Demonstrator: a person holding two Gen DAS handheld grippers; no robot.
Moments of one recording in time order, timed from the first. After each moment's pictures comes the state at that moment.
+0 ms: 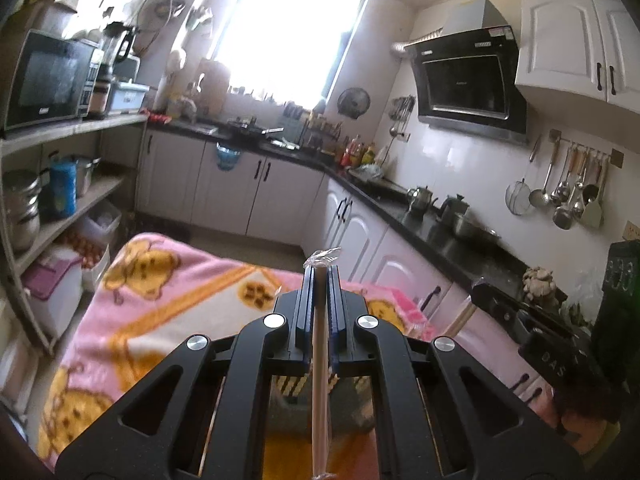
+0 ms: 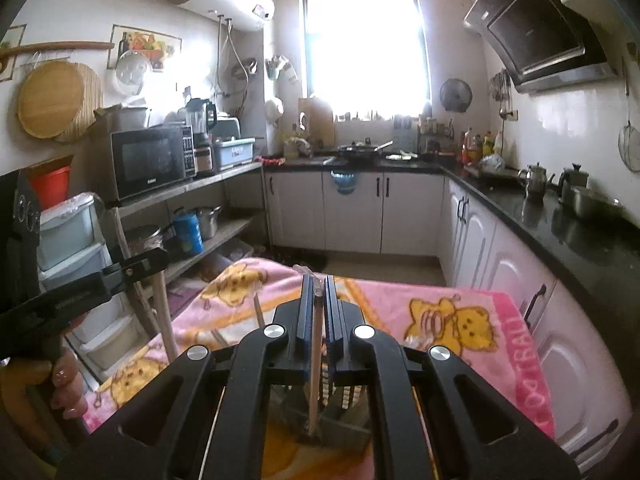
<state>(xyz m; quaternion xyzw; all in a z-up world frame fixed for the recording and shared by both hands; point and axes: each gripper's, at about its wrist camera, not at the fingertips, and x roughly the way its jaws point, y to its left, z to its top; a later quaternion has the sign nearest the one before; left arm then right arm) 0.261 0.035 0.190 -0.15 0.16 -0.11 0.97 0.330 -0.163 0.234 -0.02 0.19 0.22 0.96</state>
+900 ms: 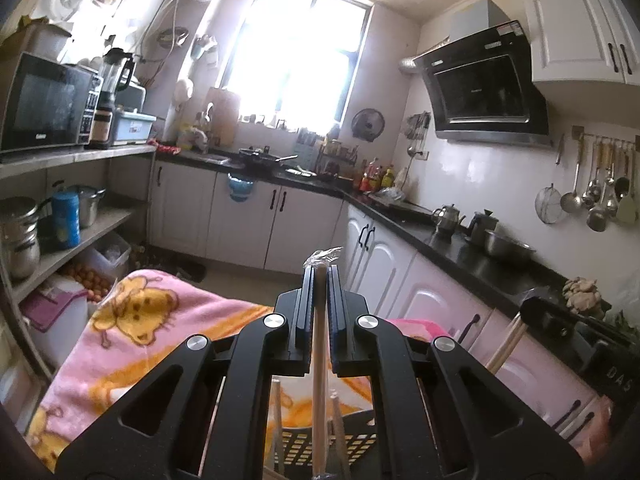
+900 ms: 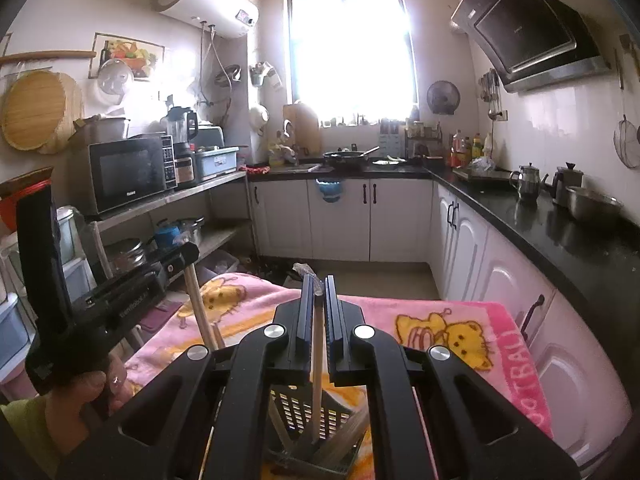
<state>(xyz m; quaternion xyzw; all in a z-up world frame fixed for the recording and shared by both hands) 0.337 0.010 0.161 -0.12 0.11 -0.06 0.98 0.381 -0.175 0.222 -0.01 0.18 0.20 0.96</state>
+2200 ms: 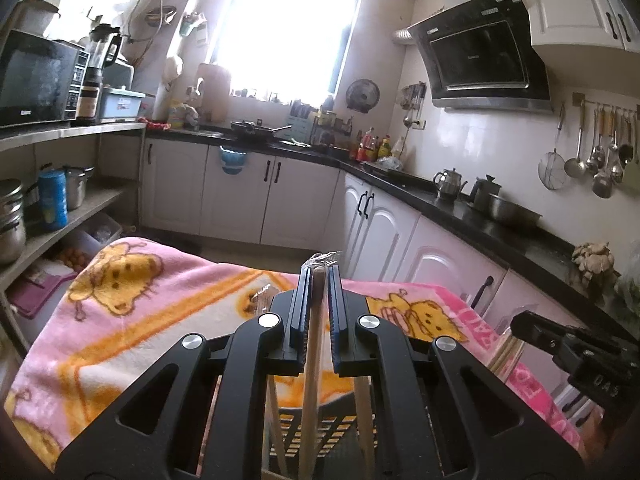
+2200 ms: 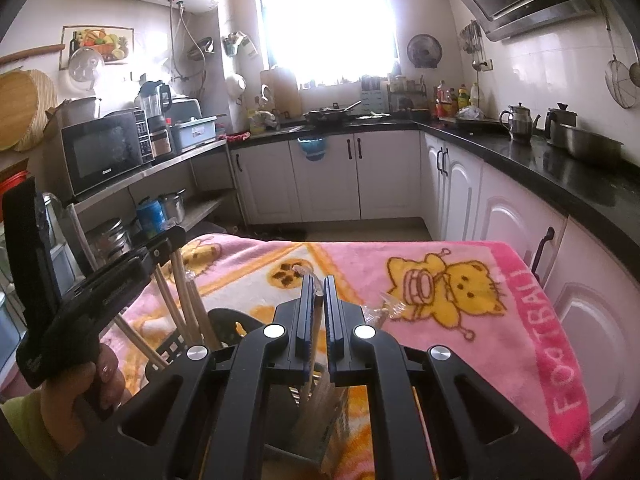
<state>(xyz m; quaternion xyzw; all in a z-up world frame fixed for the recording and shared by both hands) 0.364 -0.005 0.101 -0.10 0.15 -0.08 0.98 0.412 -0.191 0.136 0.02 0.25 0.18 0.95</state>
